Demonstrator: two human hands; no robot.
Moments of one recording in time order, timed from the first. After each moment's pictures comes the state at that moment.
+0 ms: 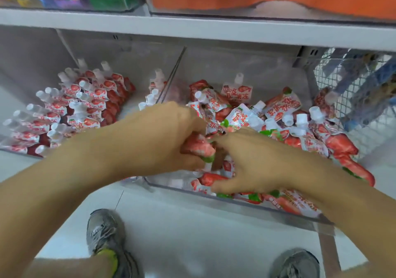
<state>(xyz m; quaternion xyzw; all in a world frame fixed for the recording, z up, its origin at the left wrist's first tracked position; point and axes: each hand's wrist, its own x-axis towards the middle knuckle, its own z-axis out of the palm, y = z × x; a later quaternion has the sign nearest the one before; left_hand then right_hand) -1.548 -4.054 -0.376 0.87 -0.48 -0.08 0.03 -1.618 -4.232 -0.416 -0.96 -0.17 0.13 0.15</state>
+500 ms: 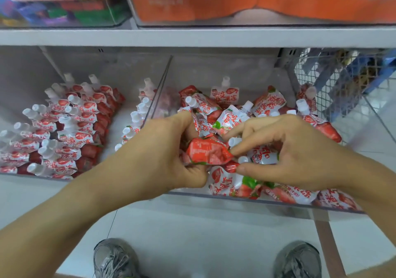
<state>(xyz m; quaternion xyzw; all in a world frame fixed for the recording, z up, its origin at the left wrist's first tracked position) -1.575 -4.048 -0.387 0.87 -0.37 -0.10 0.30 -1.658 -4.274 -0.410 -0.89 -0.14 0.00 0.43</state>
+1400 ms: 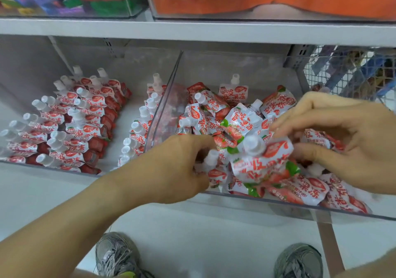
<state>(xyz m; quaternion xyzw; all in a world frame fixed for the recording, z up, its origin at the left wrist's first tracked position) -1.575 -4.045 -0.408 0.87 -0.41 -0.19 0.21 -1.680 -4.299 -0.390 -0.90 -0.15 -0.12 0.39</state>
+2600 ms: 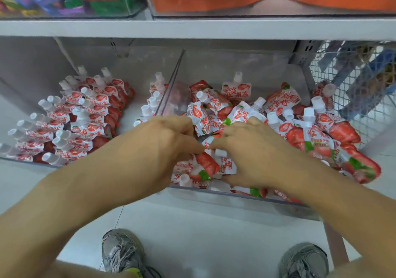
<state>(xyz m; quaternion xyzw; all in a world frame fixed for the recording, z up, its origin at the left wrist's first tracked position) -1.563 -4.020 -0.389 0.84 -0.54 -0.02 0.09 -1.618 -4.223 -0.434 -0.99 -0.14 0.04 -0.04</state>
